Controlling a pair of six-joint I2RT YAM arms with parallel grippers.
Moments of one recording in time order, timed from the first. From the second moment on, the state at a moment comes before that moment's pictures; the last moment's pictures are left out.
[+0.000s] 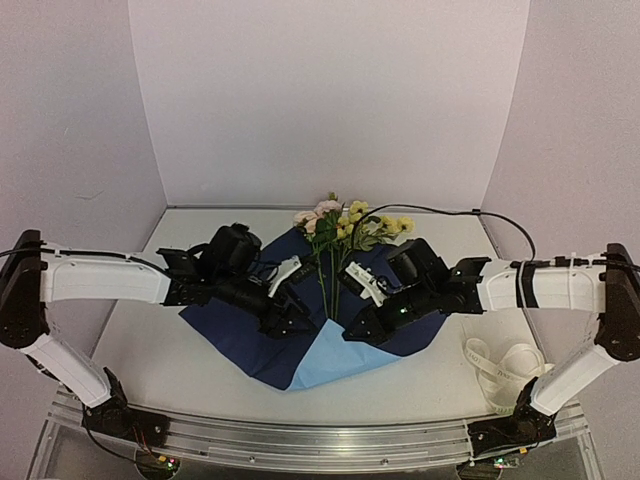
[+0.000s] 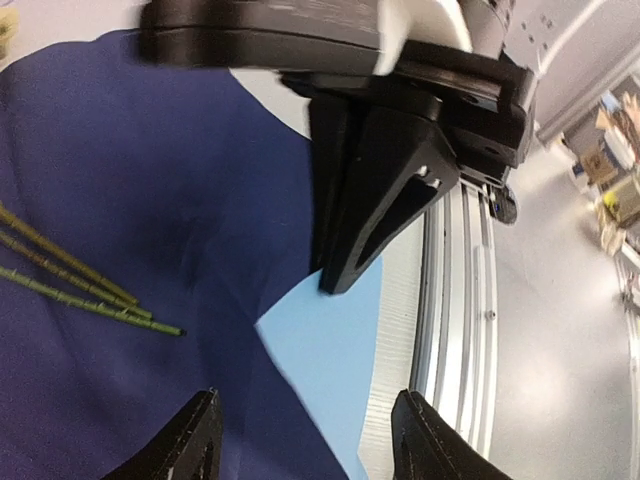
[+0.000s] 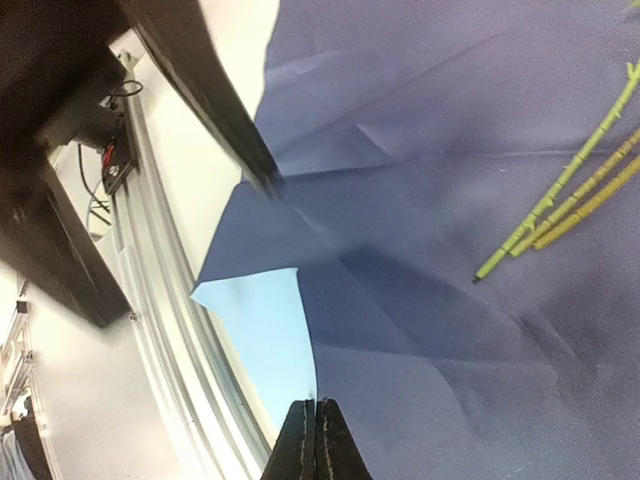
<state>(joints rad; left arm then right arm) -0.95 1.54 0.99 -0.13 0.56 0.02 0.89 1.52 0.95 -0.28 -0.48 0.22</state>
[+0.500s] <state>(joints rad) -0.72 1.60 0.82 0.08 0.60 -0.46 0.89 1.43 0.92 -0.19 -0.33 0.29</state>
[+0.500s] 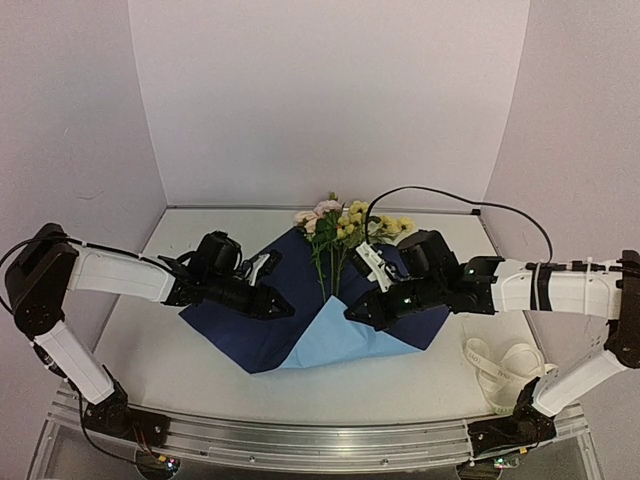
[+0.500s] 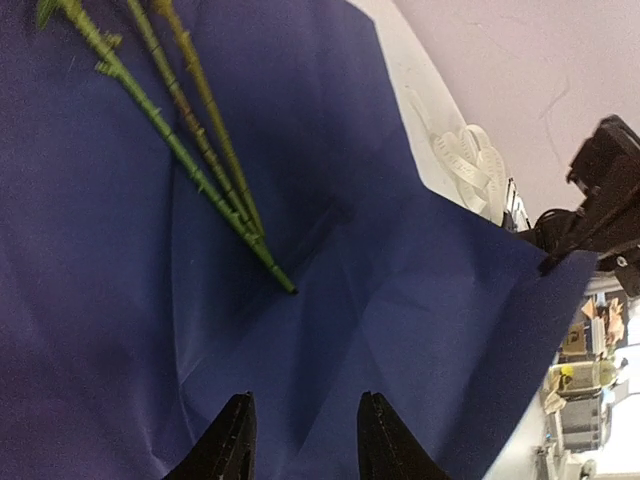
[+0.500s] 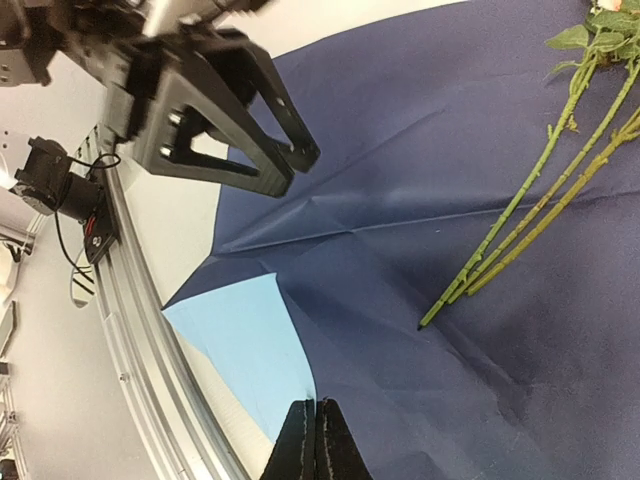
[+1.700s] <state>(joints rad) -0.50 1.55 1.07 -0.50 0.29 -0.45 0.81 1.70 1.34 -0.40 -0.03 0.29</state>
